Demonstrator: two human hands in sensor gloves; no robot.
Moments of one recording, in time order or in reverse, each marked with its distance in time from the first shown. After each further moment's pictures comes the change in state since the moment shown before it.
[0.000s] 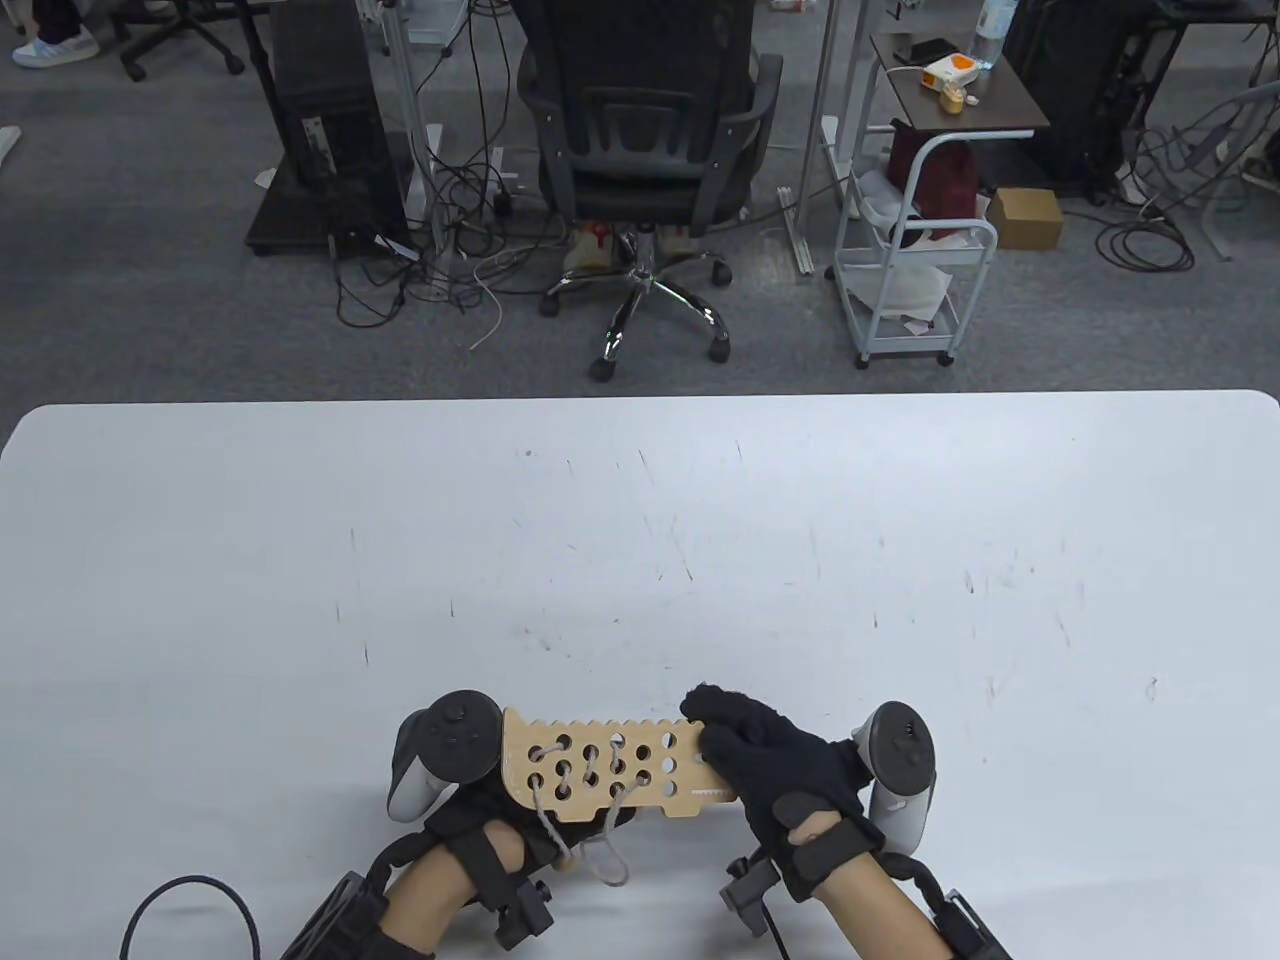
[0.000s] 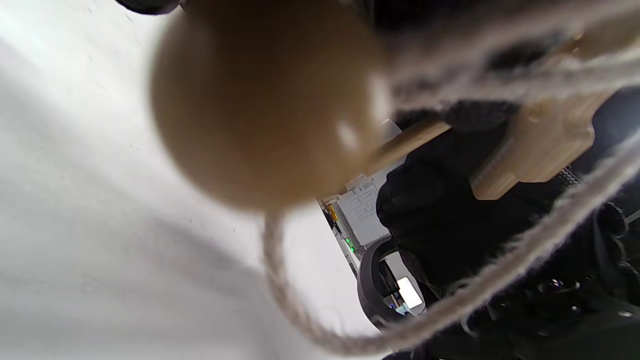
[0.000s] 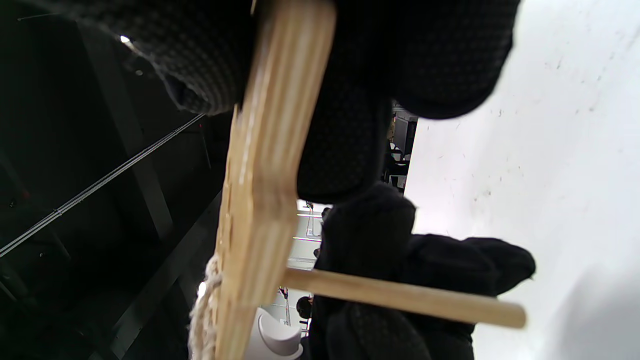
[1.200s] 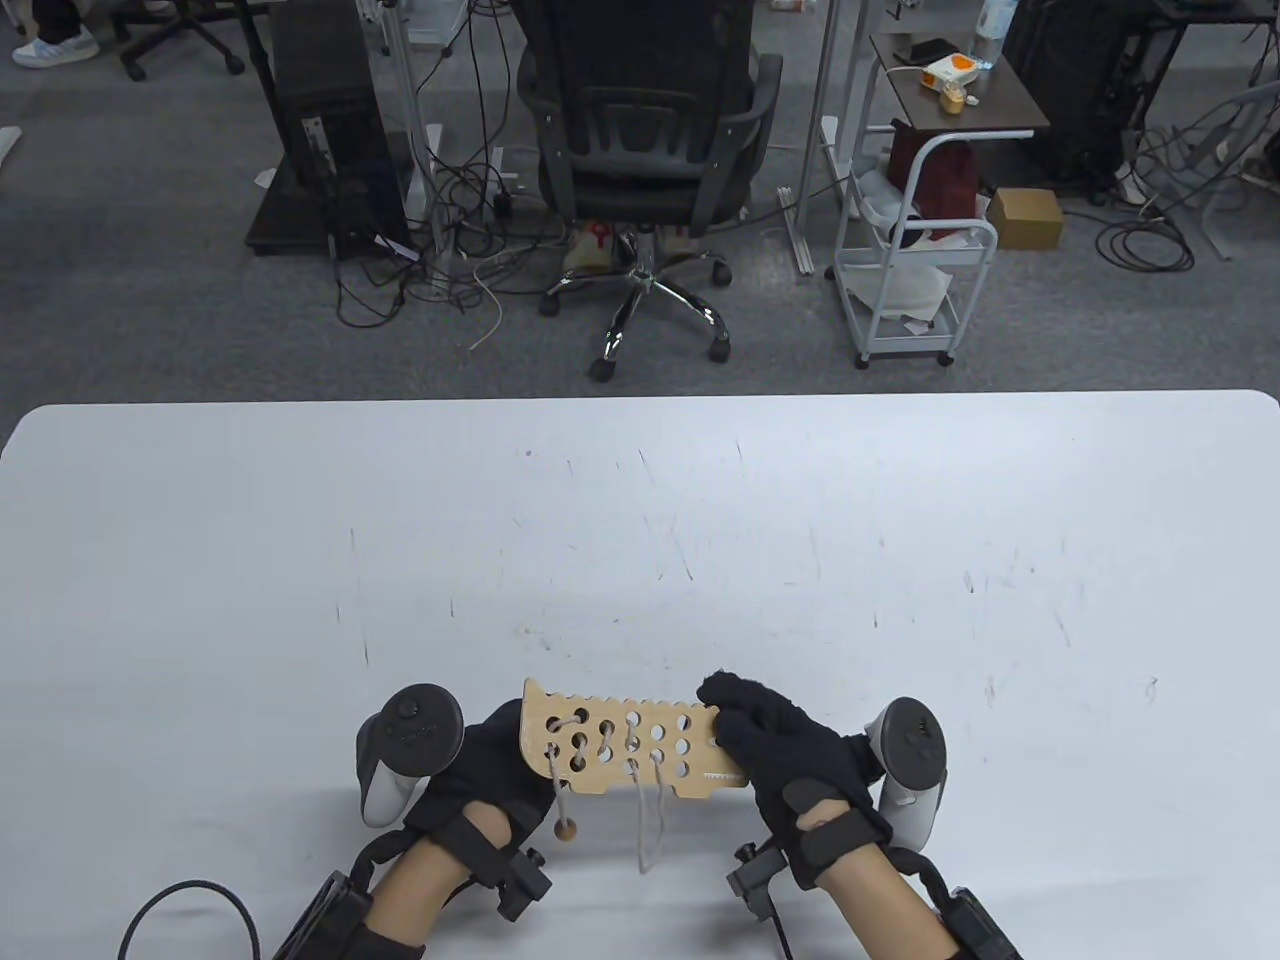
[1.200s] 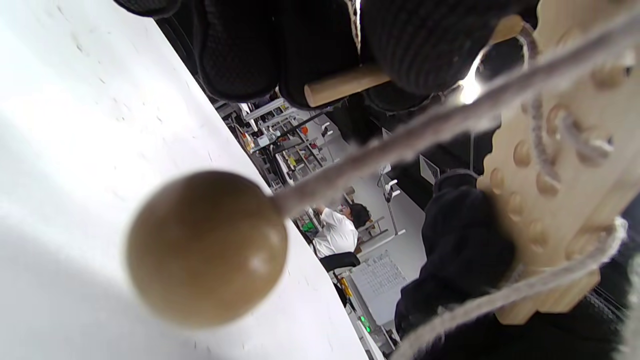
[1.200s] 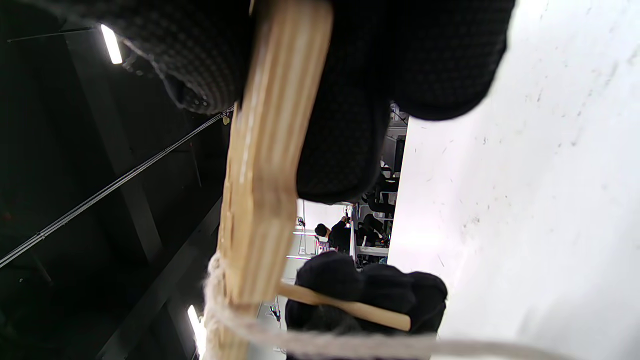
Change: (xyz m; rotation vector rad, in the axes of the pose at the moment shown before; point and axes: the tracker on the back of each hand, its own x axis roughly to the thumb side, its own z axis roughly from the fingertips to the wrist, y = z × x) left_hand -0.010 0.031 0.013 0.273 0.049 0.003; right_hand 0.000 -0.011 -0.002 -0.069 0.030 -0.004
